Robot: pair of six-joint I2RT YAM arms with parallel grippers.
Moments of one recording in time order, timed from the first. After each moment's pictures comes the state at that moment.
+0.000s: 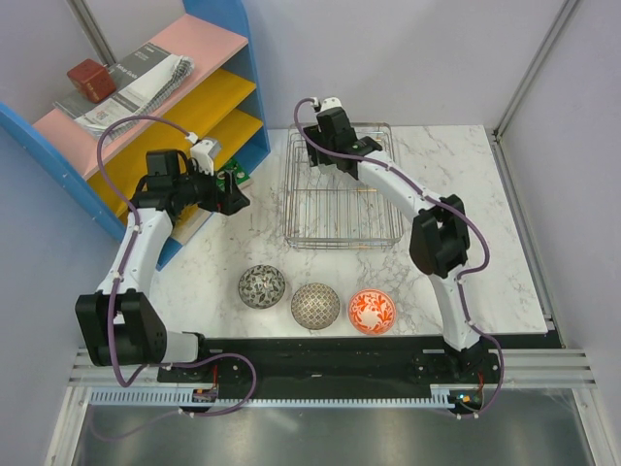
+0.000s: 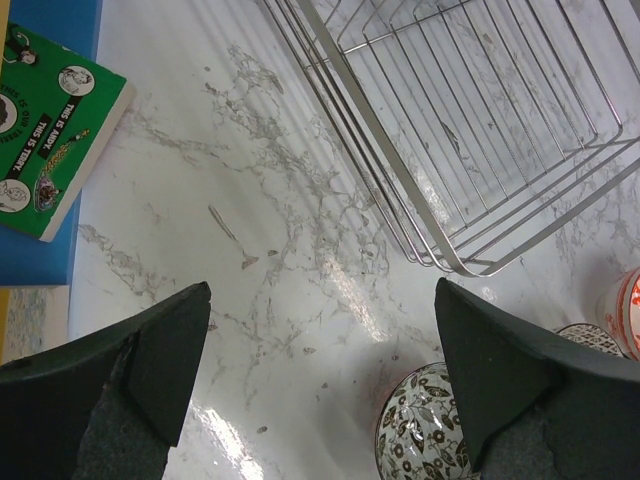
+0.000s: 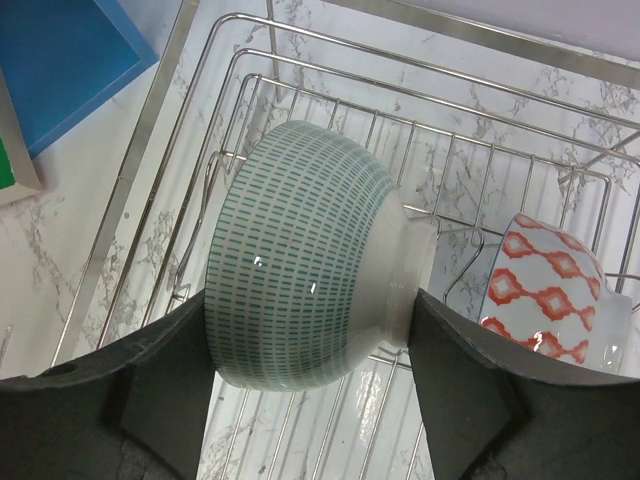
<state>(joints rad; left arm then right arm) 0.05 1.36 1.15 -0.48 0.64 0.17 0.56 2.22 2.08 -0.45 0.25 0.17</state>
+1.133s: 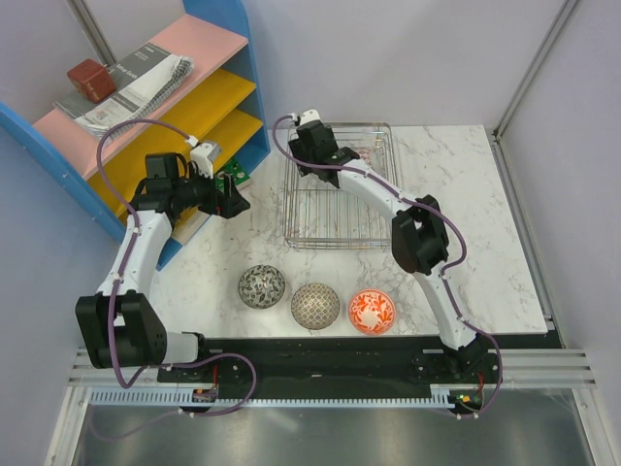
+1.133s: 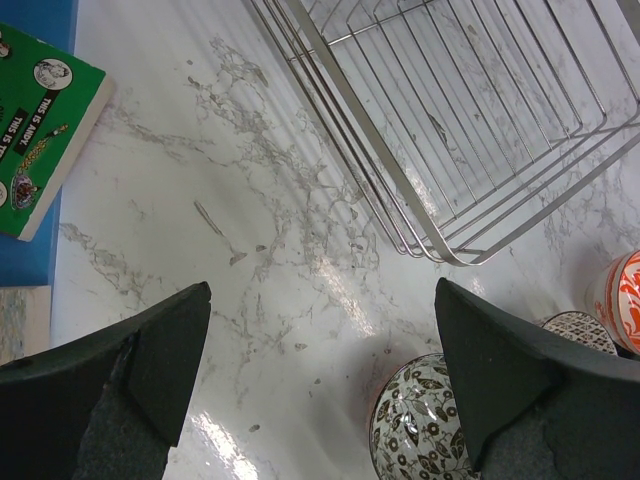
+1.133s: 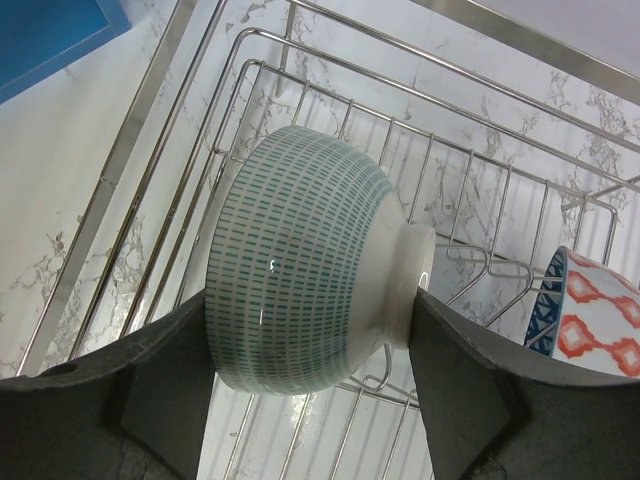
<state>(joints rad) 0.06 1.35 1.12 -0.48 0.68 0.18 0.63 2.38 2.19 -0.41 0.38 0.05</state>
